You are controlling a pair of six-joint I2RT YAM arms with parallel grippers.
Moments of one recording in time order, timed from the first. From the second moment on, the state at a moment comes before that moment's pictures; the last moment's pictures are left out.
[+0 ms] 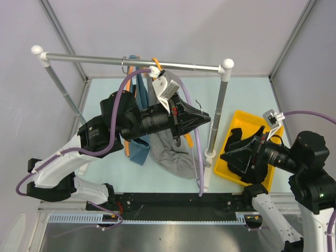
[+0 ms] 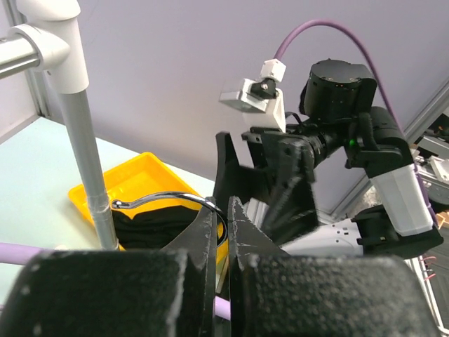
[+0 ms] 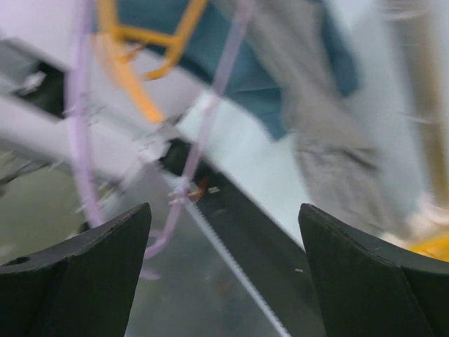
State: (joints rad) left arm -1.27 1.31 1.87 -0.47 0.03 -0.26; right arm 0.20 0.58 1.30 -0.98 -0.74 0.44
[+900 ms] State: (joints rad) left arm -1.27 1.35 1.86 -0.39 0.04 -0.29; right arm 0.64 0.59 1.02 -0.38 -1.03 0.84
